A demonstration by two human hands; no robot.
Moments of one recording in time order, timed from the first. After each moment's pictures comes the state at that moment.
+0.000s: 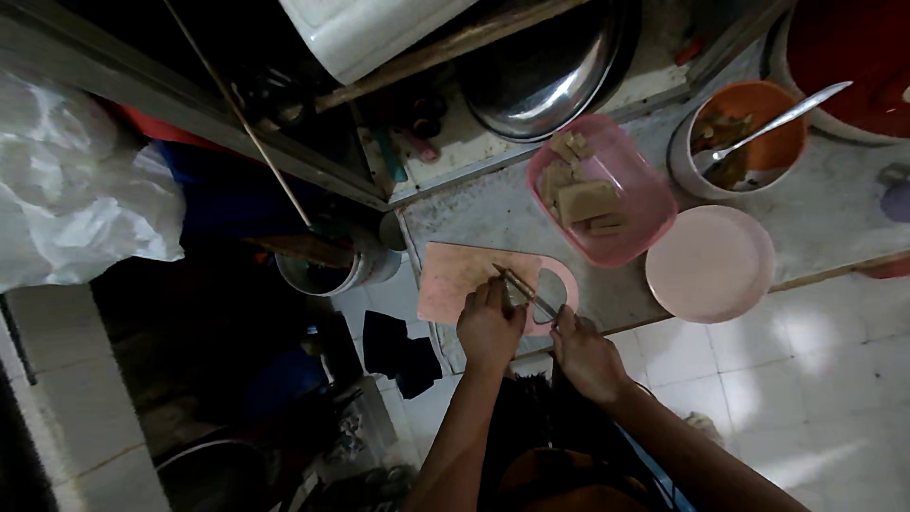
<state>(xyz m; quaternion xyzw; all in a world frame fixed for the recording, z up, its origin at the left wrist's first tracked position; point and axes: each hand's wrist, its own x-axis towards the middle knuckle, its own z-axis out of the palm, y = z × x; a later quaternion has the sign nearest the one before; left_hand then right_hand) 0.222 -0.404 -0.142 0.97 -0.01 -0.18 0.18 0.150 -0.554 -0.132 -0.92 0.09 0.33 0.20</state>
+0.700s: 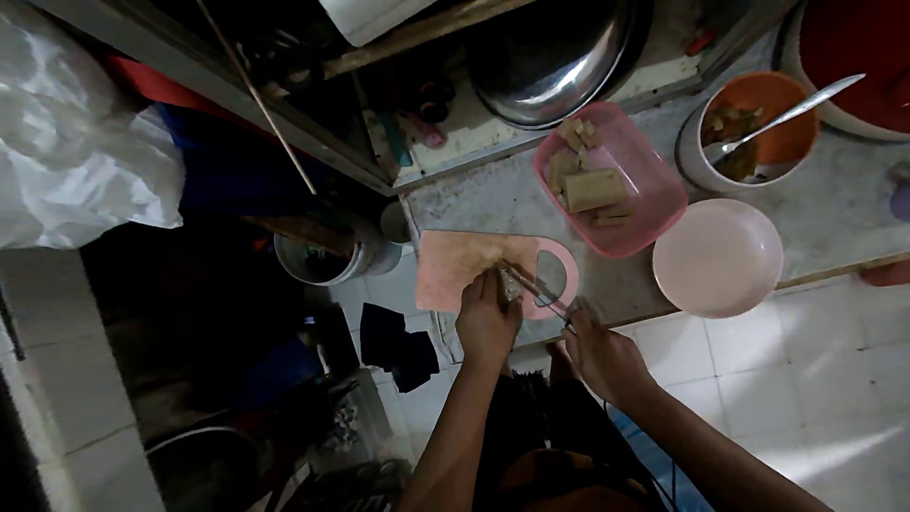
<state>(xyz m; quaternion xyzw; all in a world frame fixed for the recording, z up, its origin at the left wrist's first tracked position) 0.213 -0.392 -0.142 0.96 0.02 -0.16 0.24 0.138 -0.566 -0.114 -0.94 0.04 0.26 0.21</state>
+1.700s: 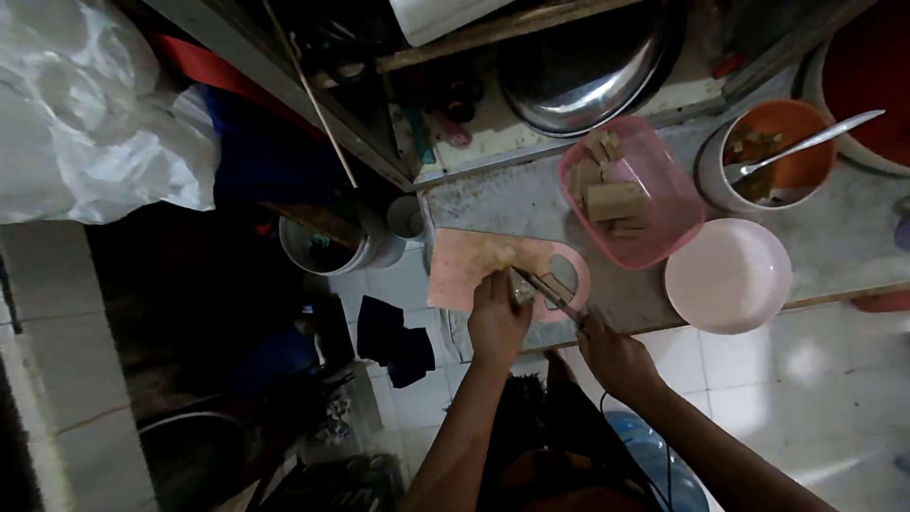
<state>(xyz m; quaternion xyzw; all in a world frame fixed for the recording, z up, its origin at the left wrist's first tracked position) 0.217 -0.389 -0.146 0.95 0.04 -0.16 0.27 0.150 -0.571 -0.118 -0.92 0.05 0.36 0.17</state>
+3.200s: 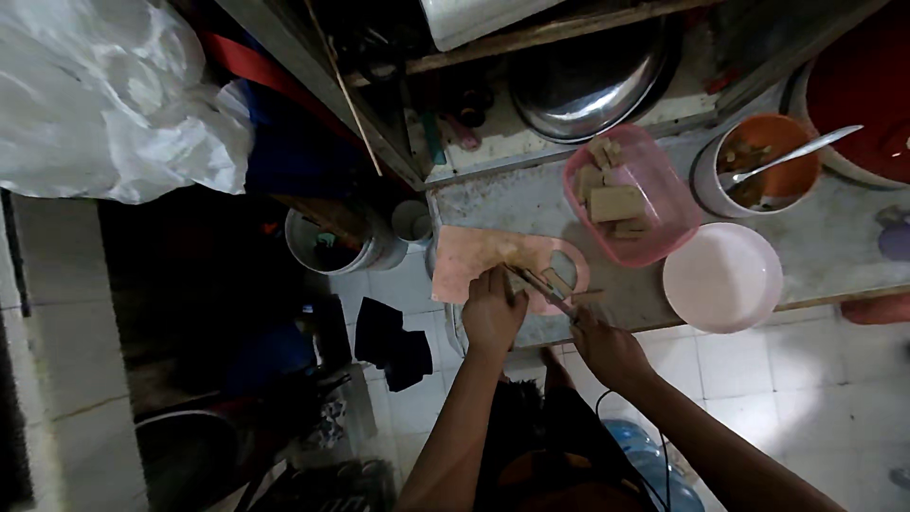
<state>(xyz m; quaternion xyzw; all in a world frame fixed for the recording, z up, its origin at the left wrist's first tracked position) 0.218 -0.376 -0.149 0.97 0.02 -0.11 0.23 0.157 -0.565 -0.118 -0.91 0.04 0.37 0.17</state>
